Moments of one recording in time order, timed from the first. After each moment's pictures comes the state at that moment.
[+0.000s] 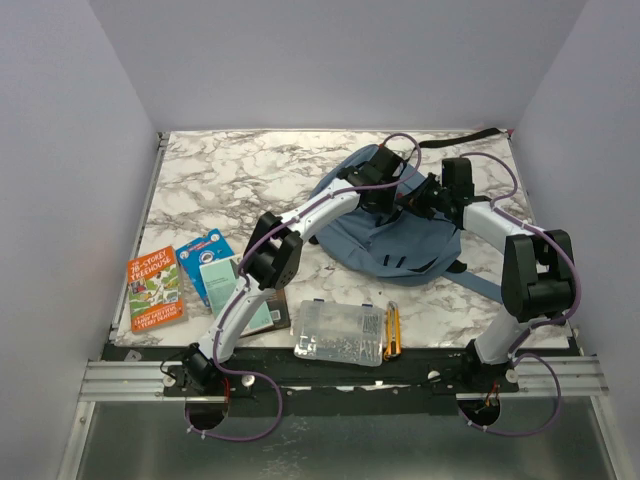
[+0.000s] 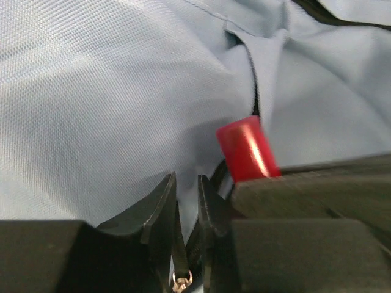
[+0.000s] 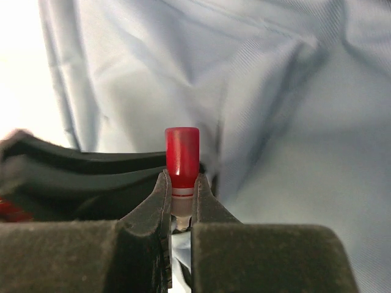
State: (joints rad) left arm -0.76 2.52 2.34 -0.67 0.01 -0.40; right arm 0.13 1.70 1.07 -0.06 -0.29 0.80
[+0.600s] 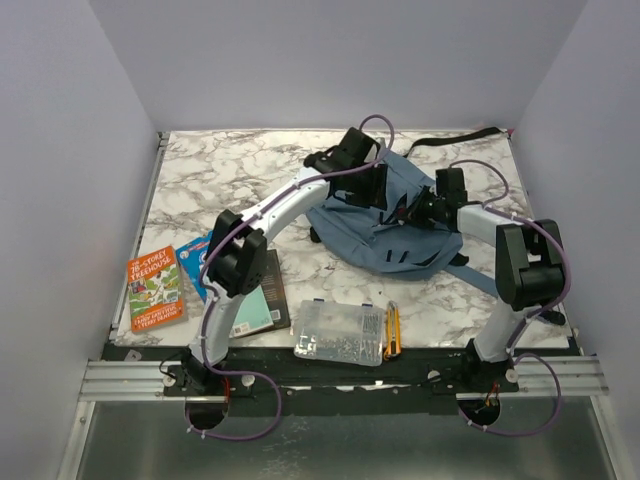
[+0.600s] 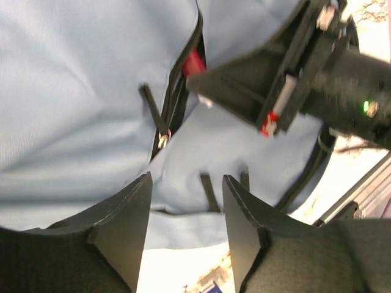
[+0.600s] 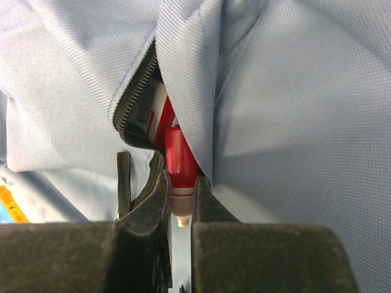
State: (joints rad) left arm -0.70 2.20 2.08 -0.68 0.25 -0.45; right arm 0.13 1.77 0.99 -0.07 -0.23 0.68
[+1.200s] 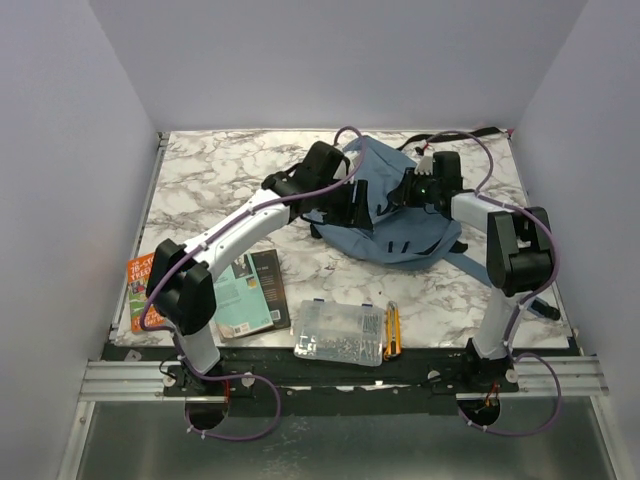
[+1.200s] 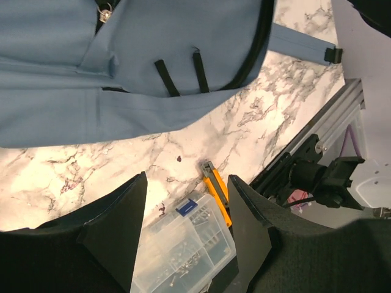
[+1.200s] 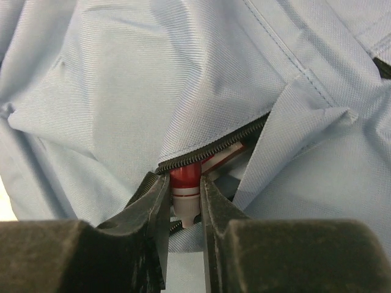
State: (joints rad) left arm -0.69 1.77 1.60 -0.61 0.39 -0.47; right arm 0.14 1.90 1.16 0.08 -0.41 0.22
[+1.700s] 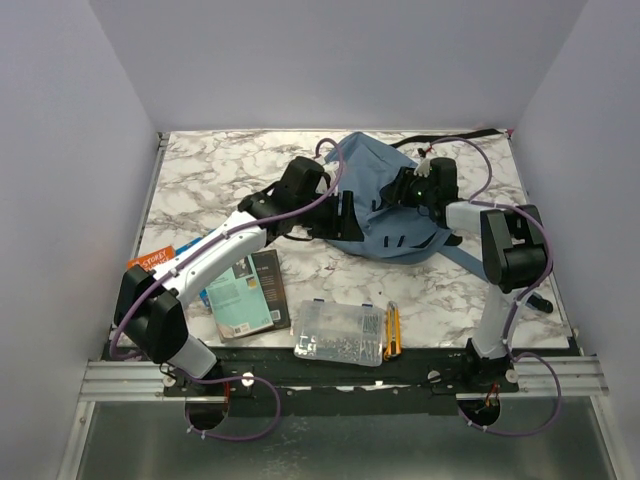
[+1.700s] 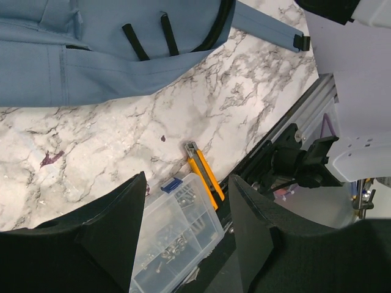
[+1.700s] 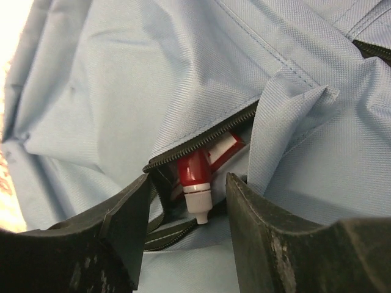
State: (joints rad) left arm -0.69 1.52 1.32 -0.49 0.42 -0.54; right arm 0.16 1.96 1.10 0.33 -0.38 0.32
